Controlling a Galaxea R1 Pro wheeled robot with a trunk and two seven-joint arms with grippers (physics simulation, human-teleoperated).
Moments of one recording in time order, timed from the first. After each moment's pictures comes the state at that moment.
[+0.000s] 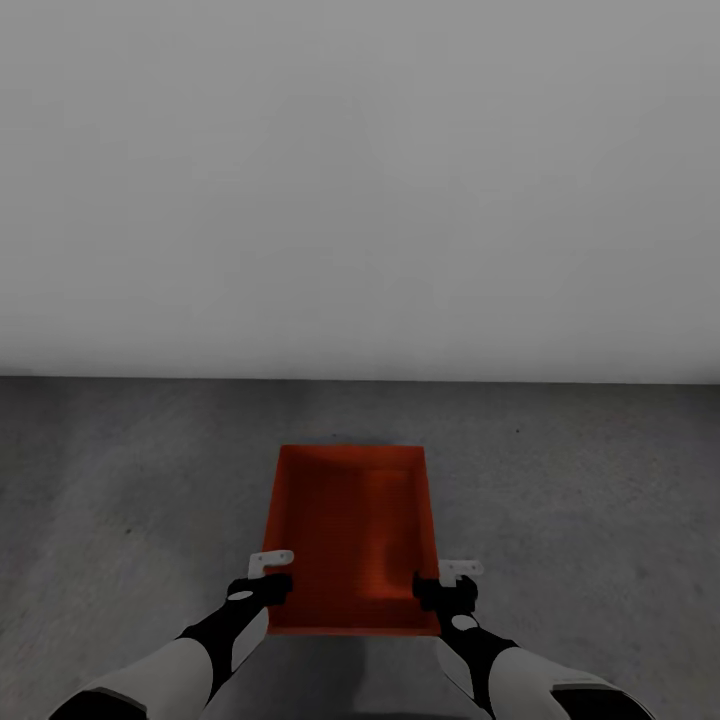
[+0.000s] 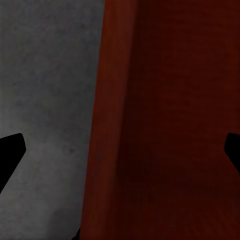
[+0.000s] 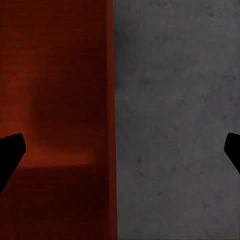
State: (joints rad) left arm -0.70 -0.08 -0.23 -0.17 0.31 -0.02 0.22; right arm -0.72 0.15 -0.04 0.01 0.10 -0.32 -0.24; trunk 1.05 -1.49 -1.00
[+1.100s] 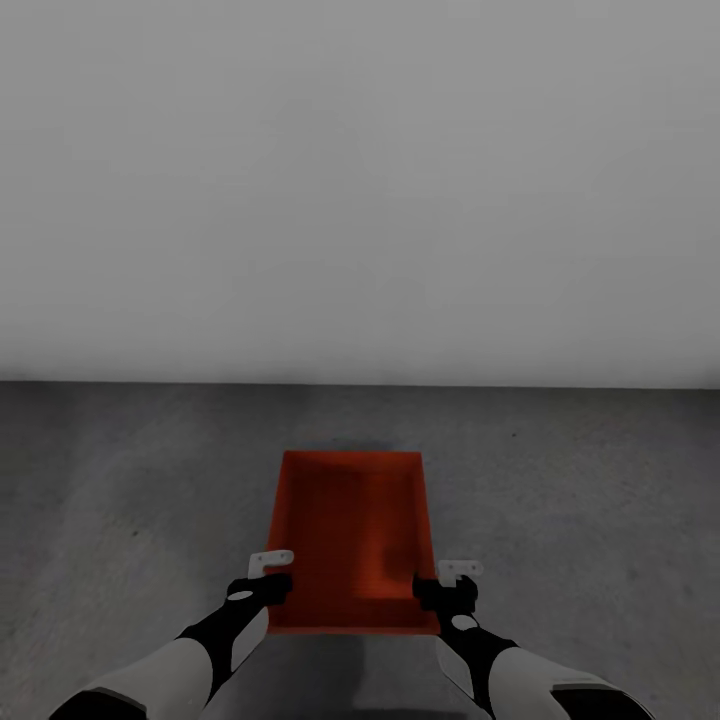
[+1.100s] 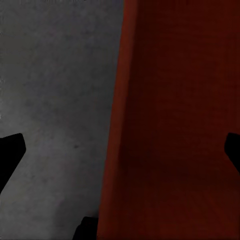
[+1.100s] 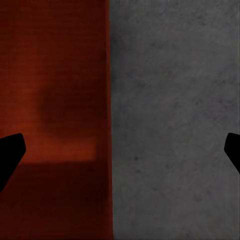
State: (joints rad) left arm -0.70 -0.08 -0.23 -0.17 0.31 -0.02 0.22; right arm -0.72 0.15 -0.04 0.01 0.10 -0.32 -0.24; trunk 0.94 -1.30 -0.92
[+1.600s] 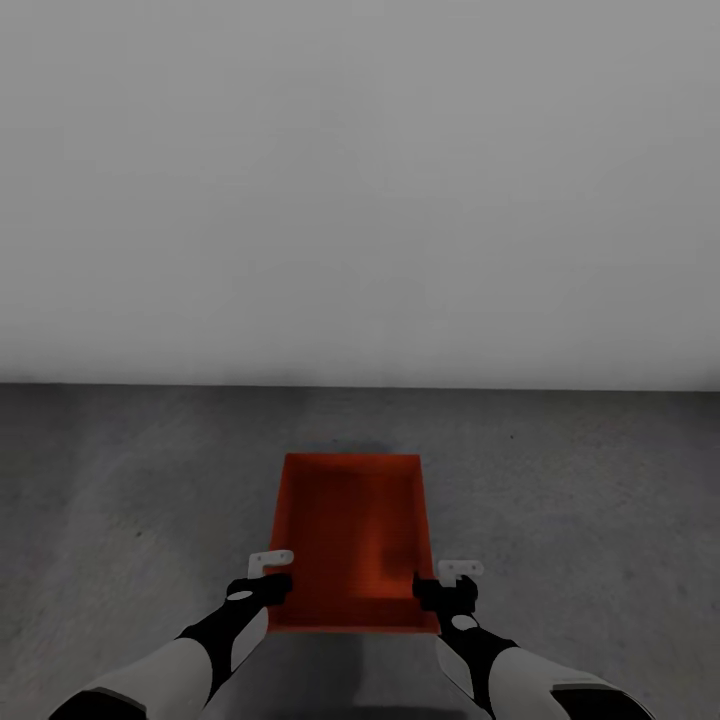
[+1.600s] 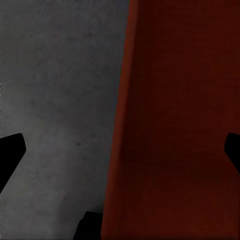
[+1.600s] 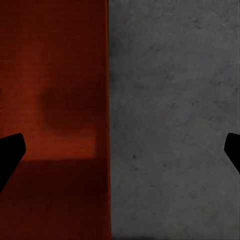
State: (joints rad) left arm -0.70 -0.08 -0.23 -0.17 0.31 -0.02 0.22; right arm -0.72 0.15 -0.04 0.01 0.10 -0.32 -0.24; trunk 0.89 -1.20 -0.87
